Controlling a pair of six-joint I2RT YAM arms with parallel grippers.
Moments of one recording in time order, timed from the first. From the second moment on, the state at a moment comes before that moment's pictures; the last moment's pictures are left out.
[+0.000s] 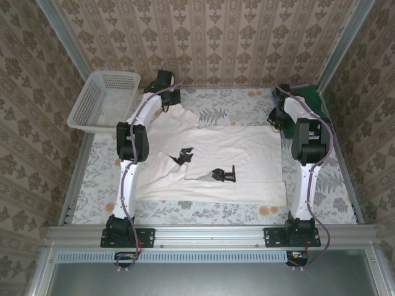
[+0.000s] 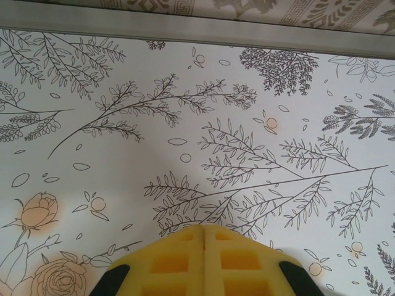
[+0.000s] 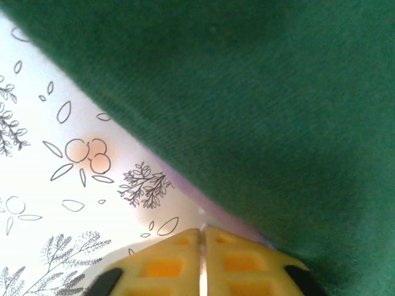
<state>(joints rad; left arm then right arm) -0.29 2.58 2.40 -0.68 0.06 -0.27 -0.07 2.30 1.87 -0.91 0.10 0.64</state>
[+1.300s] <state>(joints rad) -0.30 1.80 1.46 -0.46 0.12 -0.06 -0.07 1.76 1.37 -0.74 -0.02 0.49</state>
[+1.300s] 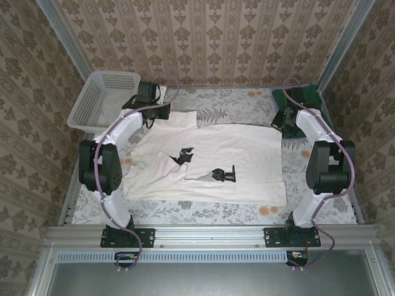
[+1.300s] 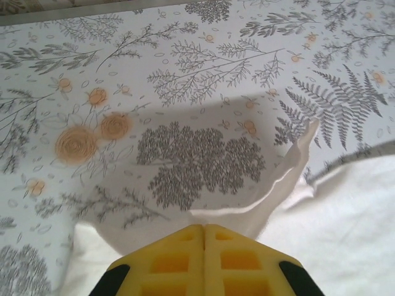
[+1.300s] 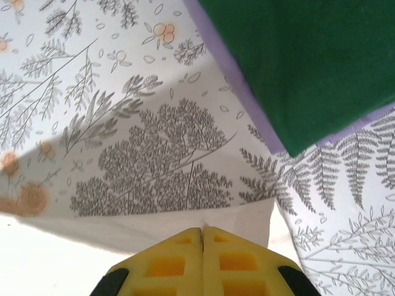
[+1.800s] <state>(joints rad) -0.29 1.41 1.10 -0.55 0.10 -0.08 -0.08 1.55 1.09 -0.66 -0.10 0.36</state>
